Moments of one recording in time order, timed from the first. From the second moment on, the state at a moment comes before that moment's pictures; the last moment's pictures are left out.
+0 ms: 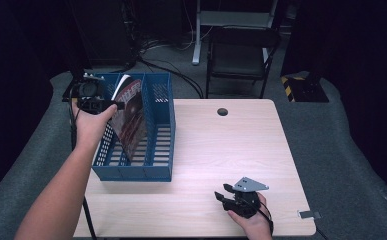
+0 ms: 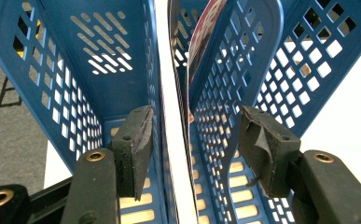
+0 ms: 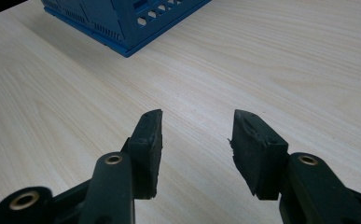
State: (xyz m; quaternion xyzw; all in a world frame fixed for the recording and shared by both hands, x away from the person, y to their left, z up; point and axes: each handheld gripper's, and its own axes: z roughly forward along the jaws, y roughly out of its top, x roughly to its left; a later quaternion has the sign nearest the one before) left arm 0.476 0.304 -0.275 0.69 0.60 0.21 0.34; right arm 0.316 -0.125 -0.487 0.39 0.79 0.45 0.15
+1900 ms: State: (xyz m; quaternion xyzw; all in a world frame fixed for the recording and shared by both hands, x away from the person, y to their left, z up) left arm 0.390 0.246 -0.230 0.82 0.39 0.16 0.39; right arm 0.318 -0.128 -0.485 0.39 0.78 0.45 0.16
